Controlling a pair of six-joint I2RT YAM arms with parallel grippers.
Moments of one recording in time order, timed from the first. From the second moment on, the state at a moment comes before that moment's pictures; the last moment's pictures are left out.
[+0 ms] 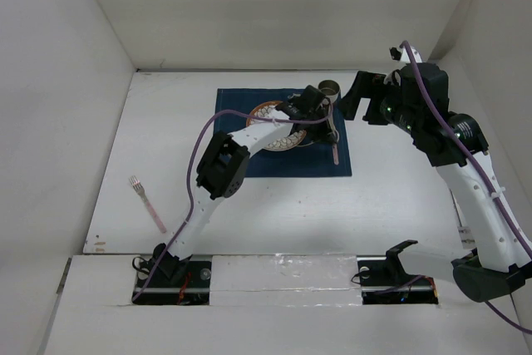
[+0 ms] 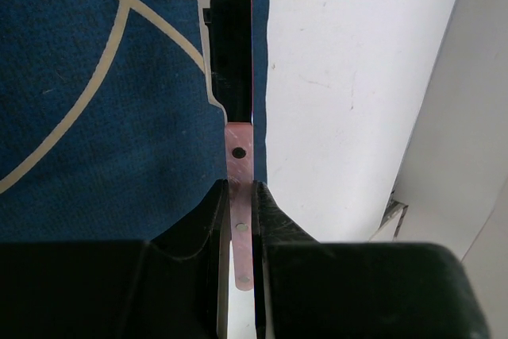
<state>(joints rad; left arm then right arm) -0.75 2.42 2.10 -0.50 0.30 -0.97 0.43 1.19 1.62 -0.86 0.07 0.41</state>
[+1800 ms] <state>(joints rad) -0.77 2.25 1.95 -0.54 0.23 -0.97 0.43 1.18 1.59 -0.86 0.04 0.41</state>
